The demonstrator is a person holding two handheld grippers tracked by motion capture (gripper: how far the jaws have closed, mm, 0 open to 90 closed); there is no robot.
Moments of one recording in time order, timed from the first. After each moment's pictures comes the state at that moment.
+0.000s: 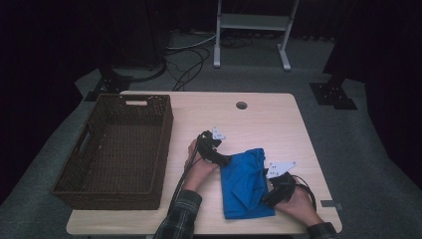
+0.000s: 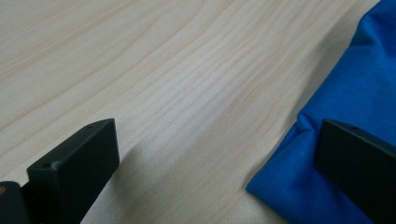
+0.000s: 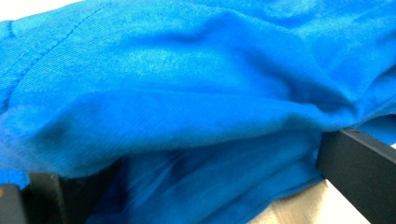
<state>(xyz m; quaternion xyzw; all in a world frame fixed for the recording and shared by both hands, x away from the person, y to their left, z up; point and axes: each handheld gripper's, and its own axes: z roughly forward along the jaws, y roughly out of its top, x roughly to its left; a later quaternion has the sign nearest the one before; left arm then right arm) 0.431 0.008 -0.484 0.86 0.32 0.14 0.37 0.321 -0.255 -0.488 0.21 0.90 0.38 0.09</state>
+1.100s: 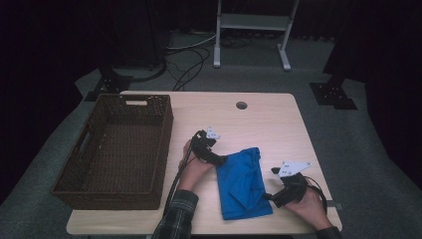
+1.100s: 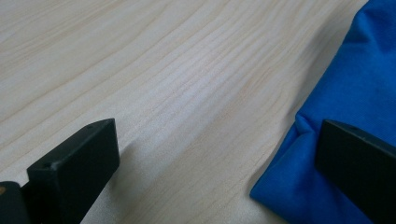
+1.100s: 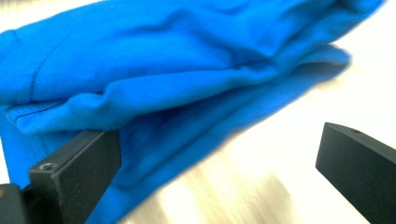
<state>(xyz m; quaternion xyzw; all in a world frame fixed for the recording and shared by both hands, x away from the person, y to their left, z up) 0.434 0.024 -0.484 0.86 0.32 0.13 0.37 0.310 -0.282 -0.471 0.25 0.88 0.39 0.11</state>
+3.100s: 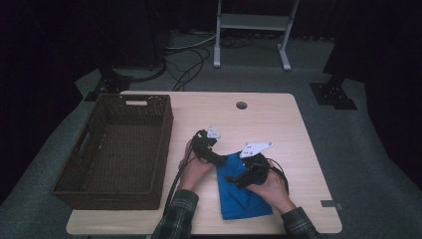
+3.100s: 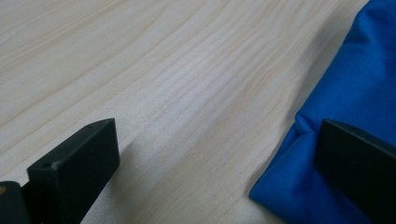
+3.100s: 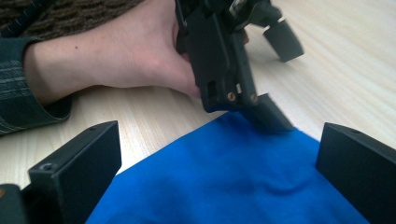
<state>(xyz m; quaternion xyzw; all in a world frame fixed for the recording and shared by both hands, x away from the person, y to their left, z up) 0.435 0.022 -0.484 0.86 0.31 0.13 0.37 0.346 -0.171 -0.438 0.24 0.87 0.43 0.10</state>
